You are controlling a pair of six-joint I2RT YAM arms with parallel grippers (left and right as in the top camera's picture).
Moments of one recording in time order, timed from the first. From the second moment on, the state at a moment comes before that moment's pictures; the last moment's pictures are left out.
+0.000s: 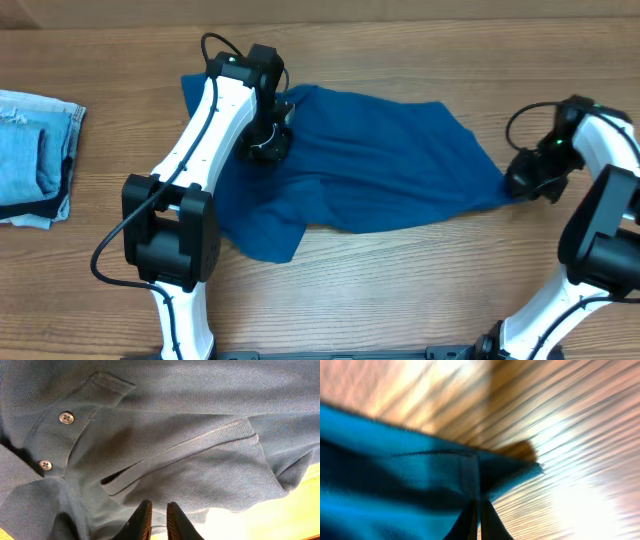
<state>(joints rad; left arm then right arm) -0.28 2.10 1.83 -1.38 0.11 0.01 -0.38 2.03 1.45 -1.13 -0.12 0.32</state>
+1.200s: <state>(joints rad) -0.68 2.13 1.82 -1.30 0.08 0.22 -0.49 1.87 1.52 -1.13 -0.08 0.38</state>
